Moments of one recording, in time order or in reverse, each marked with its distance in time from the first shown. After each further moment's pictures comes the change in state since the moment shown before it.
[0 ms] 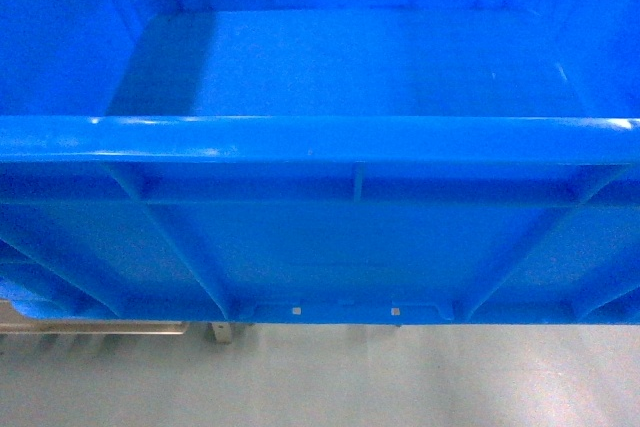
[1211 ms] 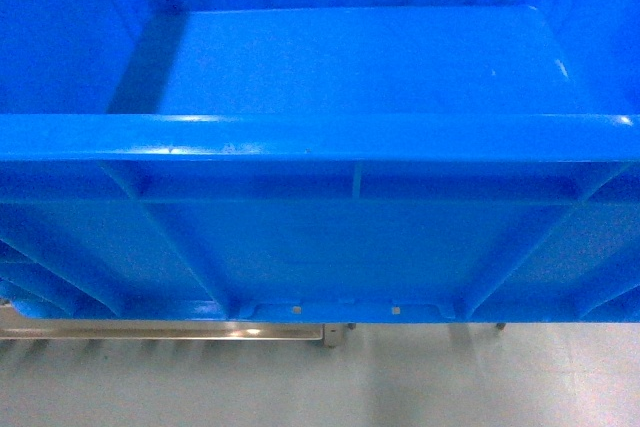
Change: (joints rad) left arm 0.000 -0.001 0.000 0.002 0.000 0.000; right arm 0.000 -0.002 0.000 0.003 0.000 -0.001
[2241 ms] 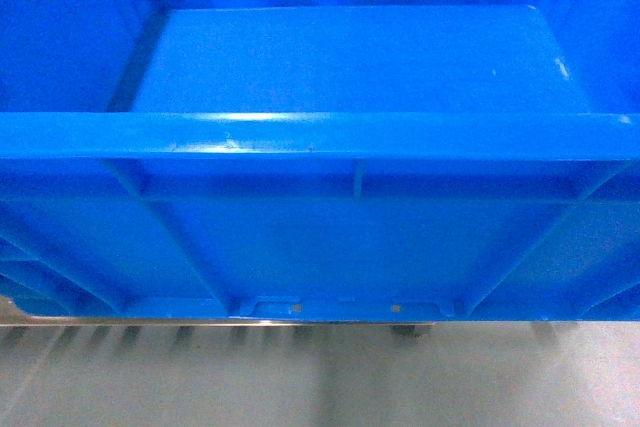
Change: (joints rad) left arm 0.000 -0.001 0.000 0.002 0.000 0.000; right arm 0.000 0.000 0.000 0.001 0.001 0.000
